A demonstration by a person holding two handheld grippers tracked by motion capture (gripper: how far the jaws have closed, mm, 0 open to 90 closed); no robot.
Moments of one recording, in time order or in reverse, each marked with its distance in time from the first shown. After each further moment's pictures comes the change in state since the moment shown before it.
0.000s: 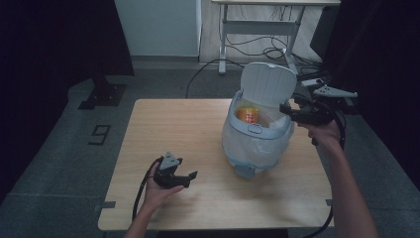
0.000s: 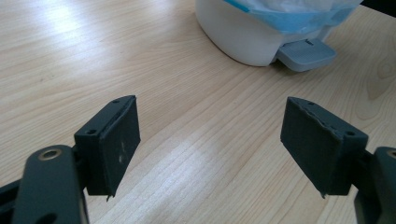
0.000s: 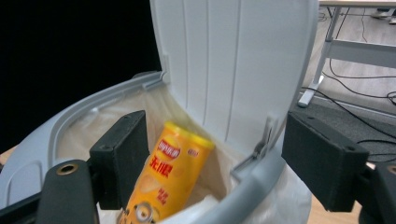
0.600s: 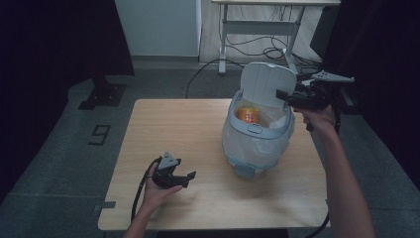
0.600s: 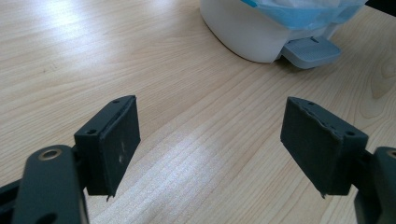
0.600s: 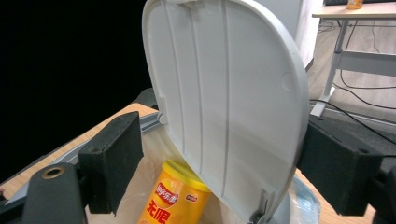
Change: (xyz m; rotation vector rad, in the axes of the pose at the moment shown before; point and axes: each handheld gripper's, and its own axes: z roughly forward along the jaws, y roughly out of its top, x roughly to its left) left arm 0.004 -0.003 0.000 0.004 -0.005 -0.017; right arm -0.012 0.027 0.022 -0.050 0.040 0.032
